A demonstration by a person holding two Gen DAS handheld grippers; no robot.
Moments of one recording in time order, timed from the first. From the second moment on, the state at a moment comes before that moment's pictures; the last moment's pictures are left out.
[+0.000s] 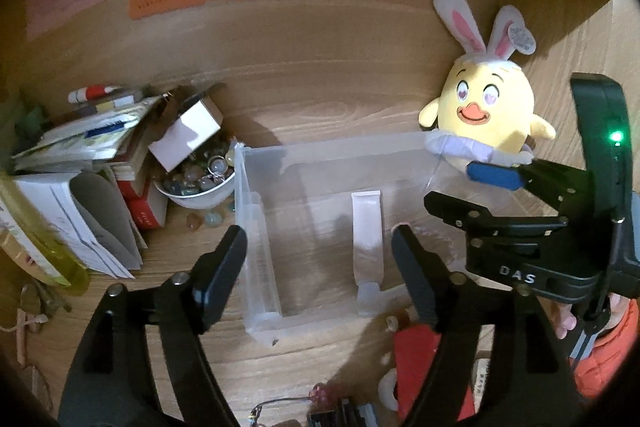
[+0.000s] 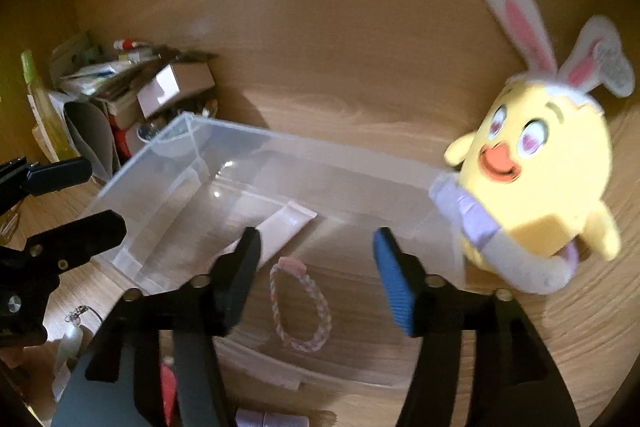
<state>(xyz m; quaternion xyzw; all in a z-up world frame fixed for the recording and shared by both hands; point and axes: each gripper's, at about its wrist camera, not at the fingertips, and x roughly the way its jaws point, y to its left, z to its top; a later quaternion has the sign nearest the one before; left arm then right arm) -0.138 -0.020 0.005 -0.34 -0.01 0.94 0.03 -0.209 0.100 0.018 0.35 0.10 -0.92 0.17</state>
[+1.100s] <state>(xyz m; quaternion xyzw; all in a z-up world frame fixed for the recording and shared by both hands) -0.058 -0.051 0.003 -0.35 -0.04 0.94 0.00 -0.094 0.144 0.042 0.31 0.07 -0.93 0.18</state>
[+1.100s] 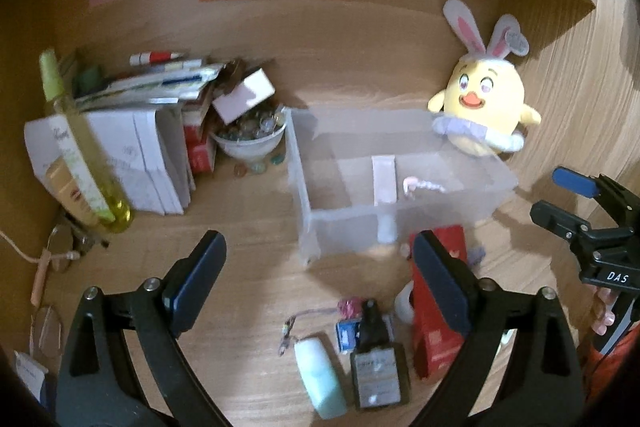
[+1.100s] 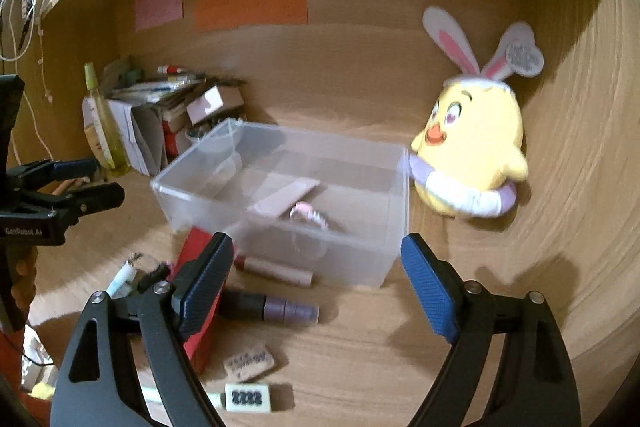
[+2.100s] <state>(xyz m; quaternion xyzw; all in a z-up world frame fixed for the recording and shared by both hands) -0.020 -0.021 -0.059 -0.43 -0.06 0.90 0.02 -0.054 0.156 -0.048 0.43 0.04 -0.88 0.20</state>
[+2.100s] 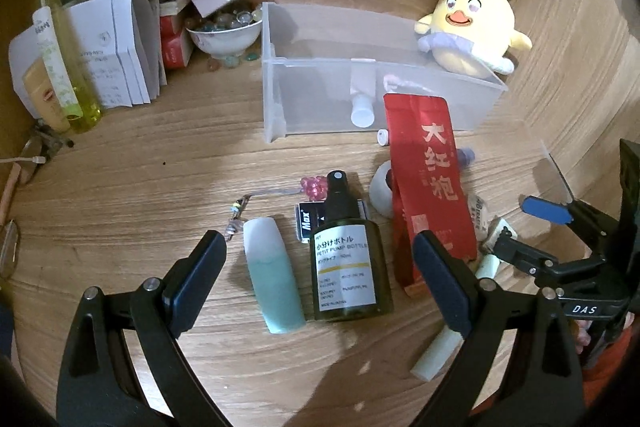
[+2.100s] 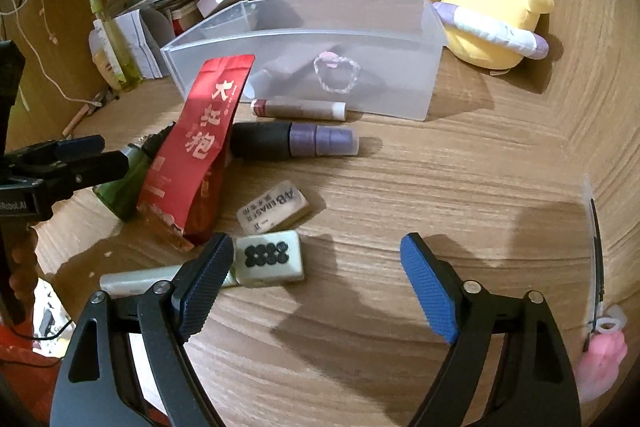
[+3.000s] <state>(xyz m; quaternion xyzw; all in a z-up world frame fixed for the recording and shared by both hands) -0.020 -0.014 -0.068 -0.43 -0.09 0.89 0.05 -0.055 0.147 -0.050 0.43 0.04 -0.88 0.22</state>
